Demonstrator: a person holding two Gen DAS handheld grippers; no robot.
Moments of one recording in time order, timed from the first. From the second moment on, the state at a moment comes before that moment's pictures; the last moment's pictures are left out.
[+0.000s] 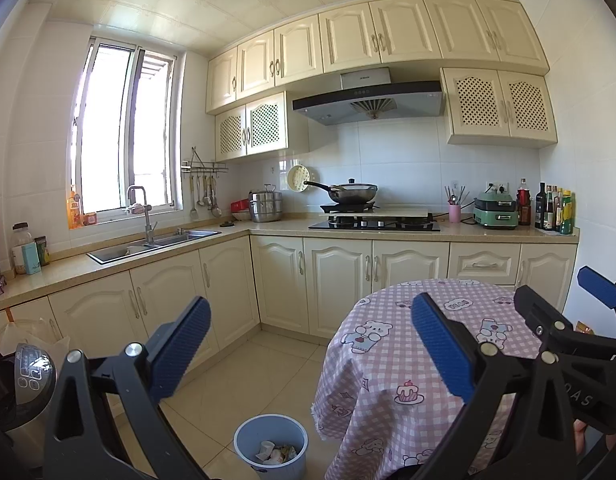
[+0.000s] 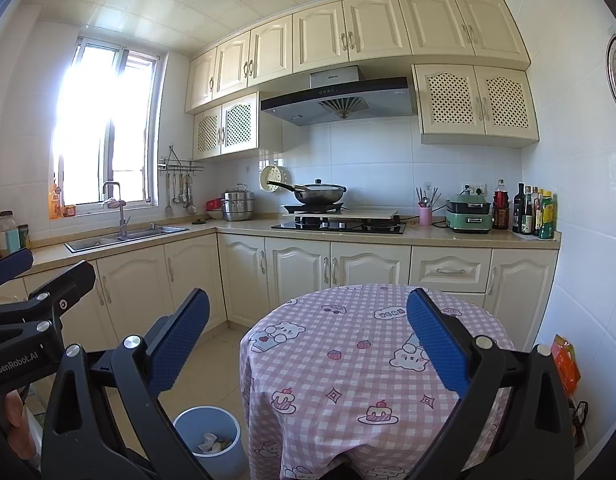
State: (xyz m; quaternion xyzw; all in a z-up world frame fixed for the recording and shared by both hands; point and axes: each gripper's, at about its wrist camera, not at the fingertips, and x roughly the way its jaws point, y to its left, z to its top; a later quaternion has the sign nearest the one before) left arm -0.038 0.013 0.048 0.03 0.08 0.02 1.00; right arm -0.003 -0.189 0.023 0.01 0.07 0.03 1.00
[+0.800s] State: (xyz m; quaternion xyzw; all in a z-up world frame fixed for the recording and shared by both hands) left arm -0.036 0.015 0.040 0.03 0.08 0.02 1.00; right arm -0.001 -0.188 0.020 0.01 0.07 0.03 1.00
